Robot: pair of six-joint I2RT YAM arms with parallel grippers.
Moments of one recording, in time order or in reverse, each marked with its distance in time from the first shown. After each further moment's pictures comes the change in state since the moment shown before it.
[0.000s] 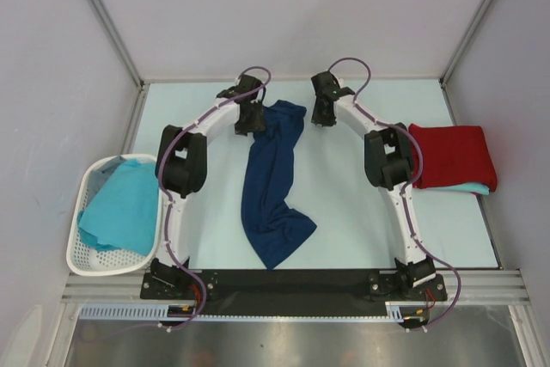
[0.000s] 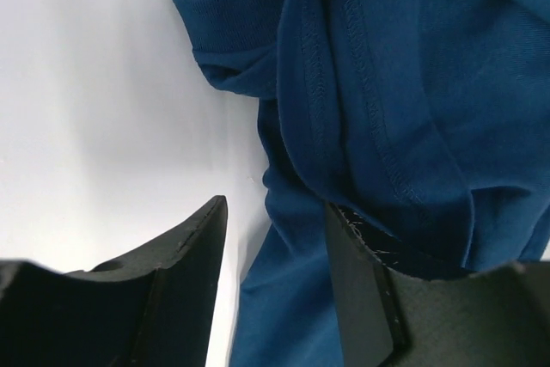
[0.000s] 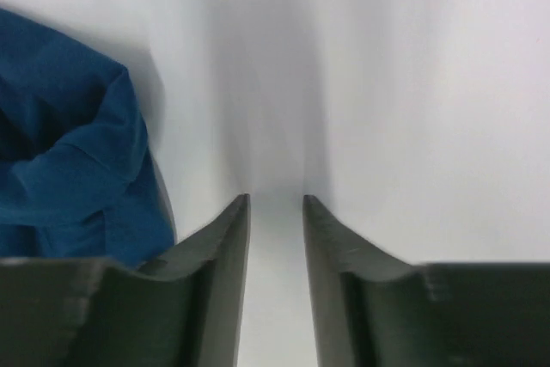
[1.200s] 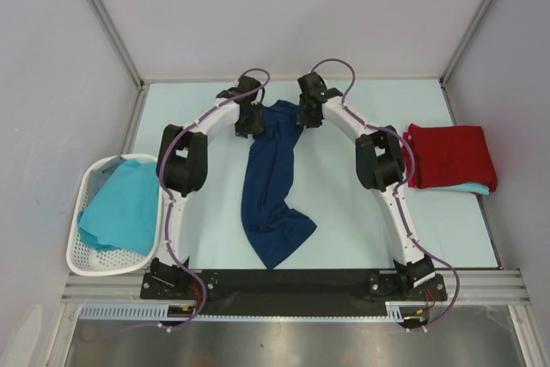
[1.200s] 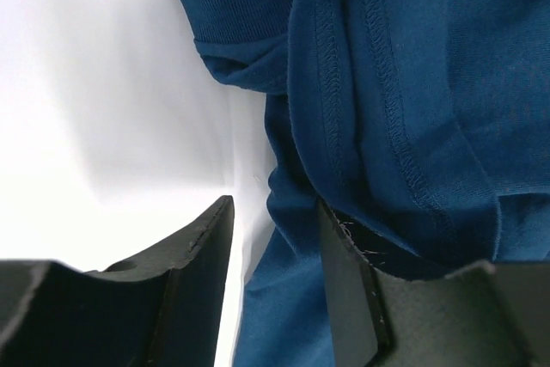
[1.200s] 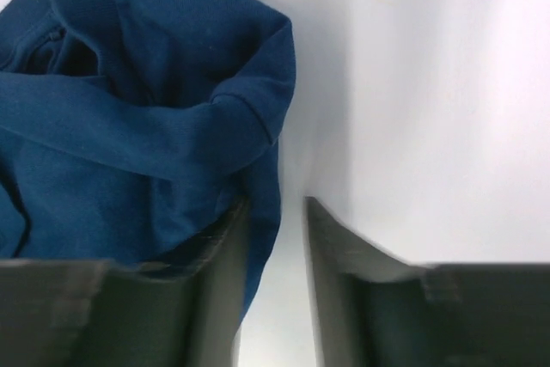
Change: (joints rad) left arm 0.009 0.026 0.015 -0.025 0.019 0.000; right arm 0.063 0.052 0.103 -0.022 -0.090 -0.019
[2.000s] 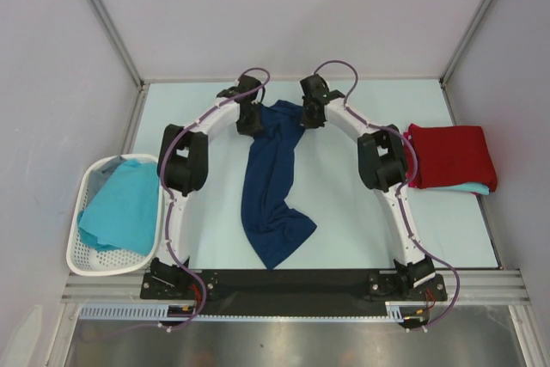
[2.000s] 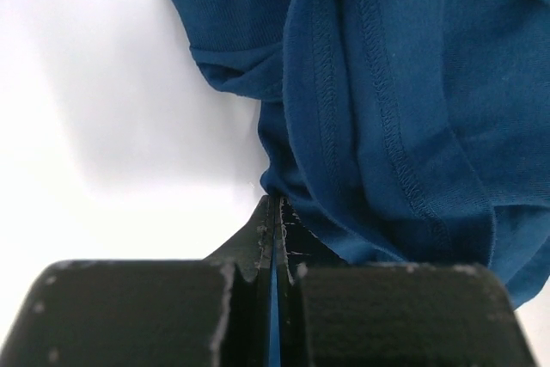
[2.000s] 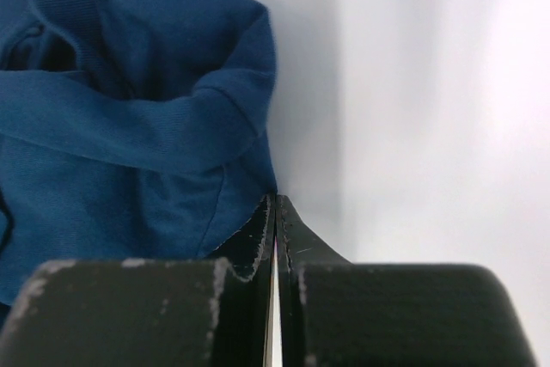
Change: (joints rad) left arm 0.001 0.013 0.018 -0.003 0.008 -0.006; right arm -0.012 -0.029 -0.073 0.045 0.006 0.004
